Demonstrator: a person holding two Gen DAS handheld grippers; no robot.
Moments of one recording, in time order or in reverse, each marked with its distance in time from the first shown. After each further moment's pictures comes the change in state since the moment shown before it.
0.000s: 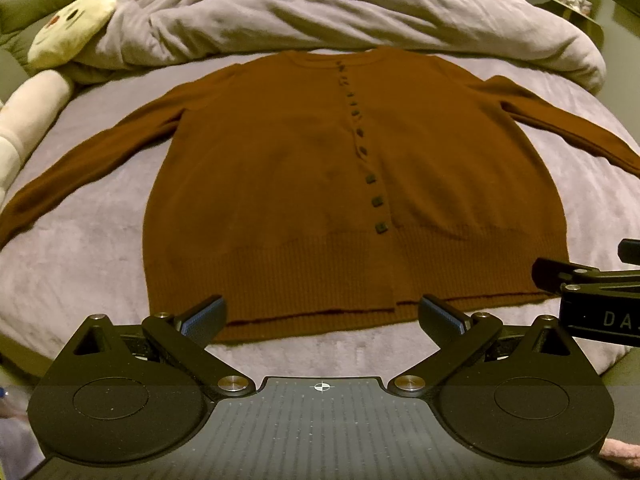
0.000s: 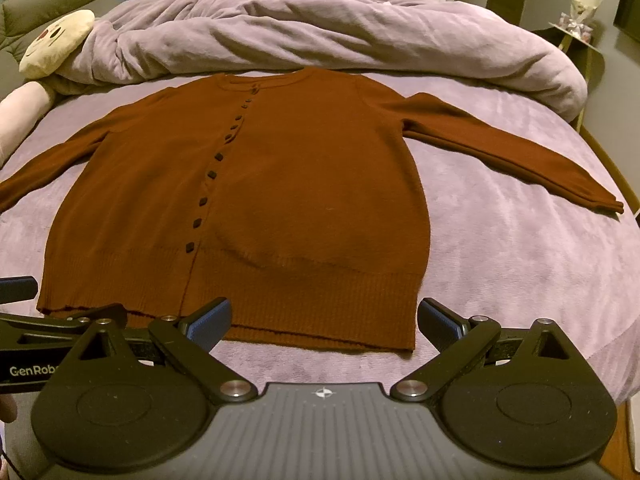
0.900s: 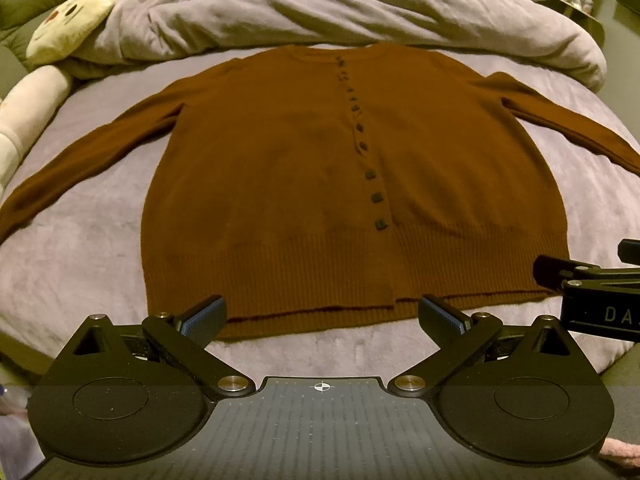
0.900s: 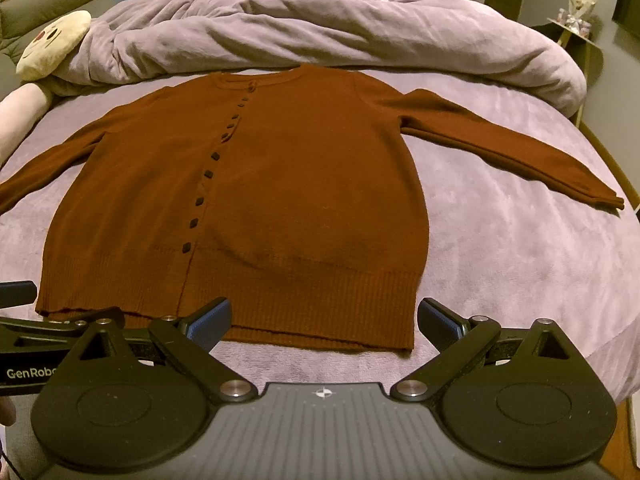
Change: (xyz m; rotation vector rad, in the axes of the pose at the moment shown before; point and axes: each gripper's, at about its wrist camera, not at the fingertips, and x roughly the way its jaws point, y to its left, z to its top) left arm 0.002 -0.001 -0.001 -0.004 0.014 -0.004; right arm 0.004 -0.003 0.001 0.009 0.009 0.000
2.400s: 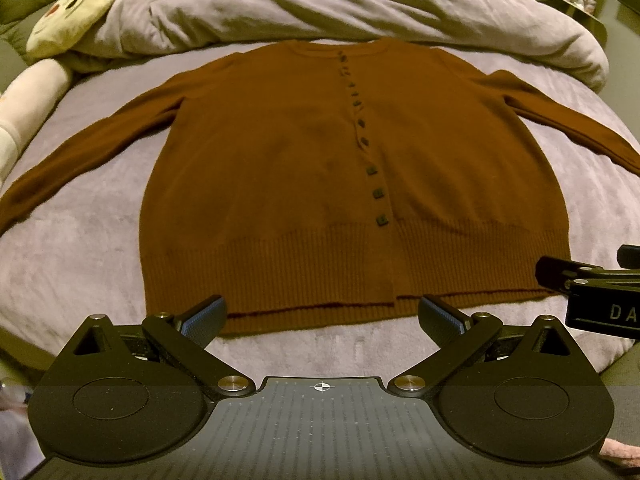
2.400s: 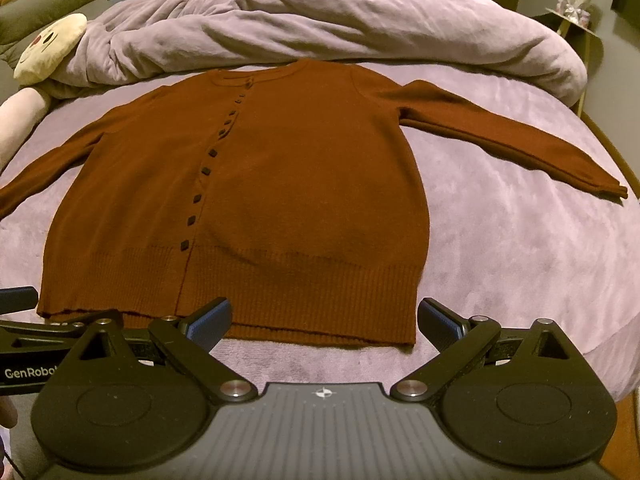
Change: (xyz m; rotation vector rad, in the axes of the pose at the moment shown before) left arm 0.001 0.003 0.000 -0.010 0.015 -0.007; right arm 0.006 -0.007 -0.001 0.024 0.012 0.019
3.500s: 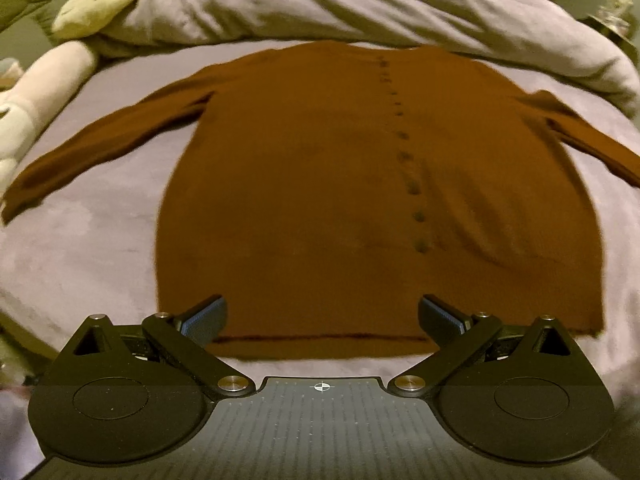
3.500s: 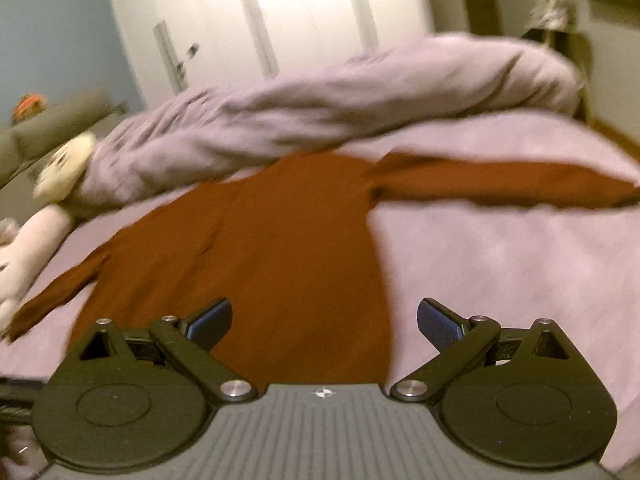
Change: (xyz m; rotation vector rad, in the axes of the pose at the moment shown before) left arm 0.025 0.019 0.017 -0.100 0.000 0.072; right arm 0.018 -0.120 0.014 0.216 -0.323 0.116
